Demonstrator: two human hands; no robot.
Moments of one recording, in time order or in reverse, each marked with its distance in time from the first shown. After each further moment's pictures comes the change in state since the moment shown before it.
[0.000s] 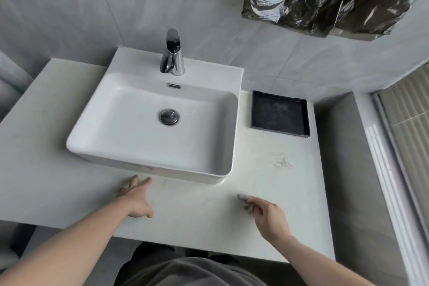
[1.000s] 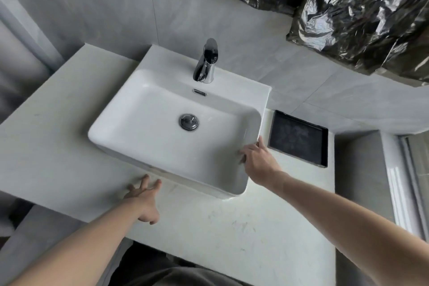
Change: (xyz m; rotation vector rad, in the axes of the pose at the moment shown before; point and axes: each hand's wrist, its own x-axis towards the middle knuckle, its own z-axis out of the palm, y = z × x) left_hand -0.012 0.006 -0.004 0.039 -0.066 -0.006; right_hand 0.177 -0.136 -0.061 -0.463 -0.134 -0.344
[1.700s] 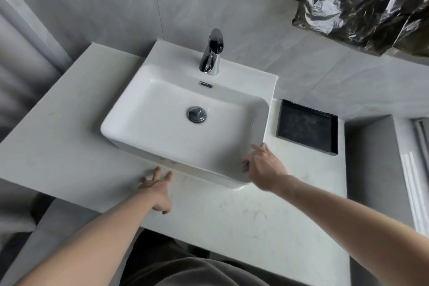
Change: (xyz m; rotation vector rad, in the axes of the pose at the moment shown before) left_hand -0.002 -0.001 -0.003 0.039 -0.013 -0.002; right_hand -0.041 -0.029 0.008 -0.039 -0.095 -0.035
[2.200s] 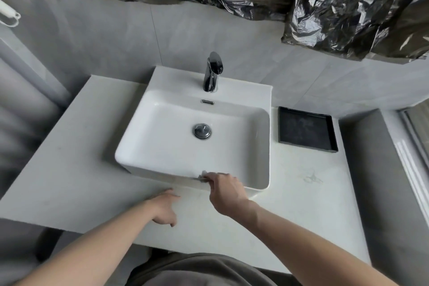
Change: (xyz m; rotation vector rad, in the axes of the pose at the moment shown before) left_hand 0.008 -0.053 -0.028 -0.010 -0.033 0.218; right_hand -0.006 -0.169 0.008 0.331 0.081 0.128
